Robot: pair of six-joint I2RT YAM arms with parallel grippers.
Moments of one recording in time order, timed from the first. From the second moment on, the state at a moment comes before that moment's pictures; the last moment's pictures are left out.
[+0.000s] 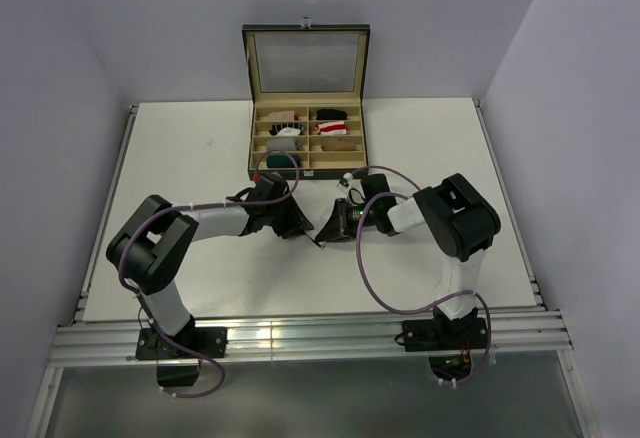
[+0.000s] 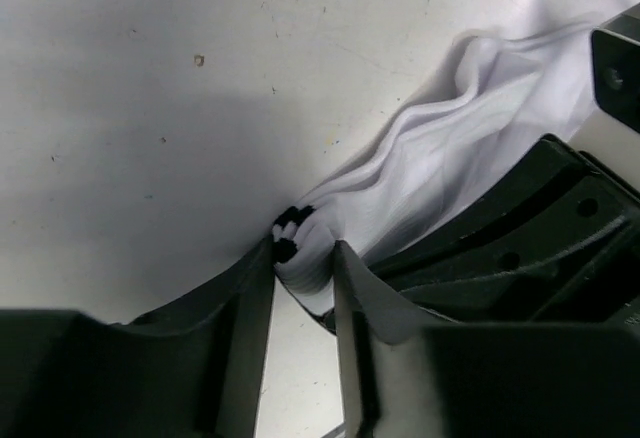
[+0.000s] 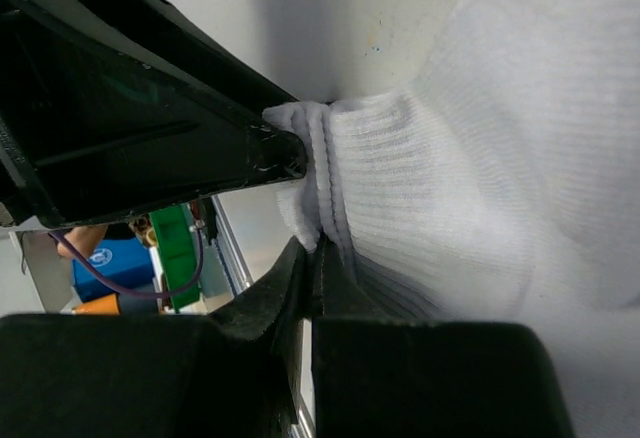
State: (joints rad) left arm -0.63 1.74 0.85 0.01 0.18 -1.09; right arm 0.44 1.91 0.71 0.44 -0.88 0.73
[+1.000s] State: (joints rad) left arm -0.66 1.85 1.13 -0.34 0.11 -0.85; right arm 0.99 1.45 0.66 0.15 0.25 0.18
